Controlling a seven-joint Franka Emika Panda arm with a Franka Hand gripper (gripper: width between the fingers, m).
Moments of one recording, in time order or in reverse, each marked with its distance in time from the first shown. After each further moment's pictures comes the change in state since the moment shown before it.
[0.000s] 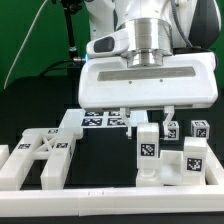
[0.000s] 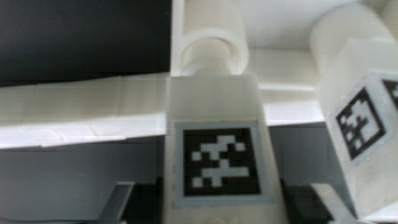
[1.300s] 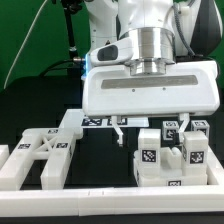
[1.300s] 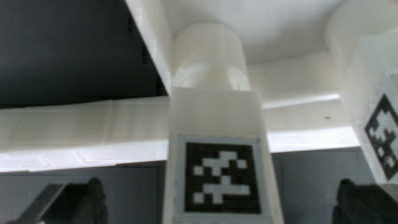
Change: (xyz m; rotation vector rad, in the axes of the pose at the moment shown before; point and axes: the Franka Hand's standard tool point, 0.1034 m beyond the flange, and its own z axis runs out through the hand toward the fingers) arm -0.008 -0.003 0.009 0.000 -0.014 -0.007
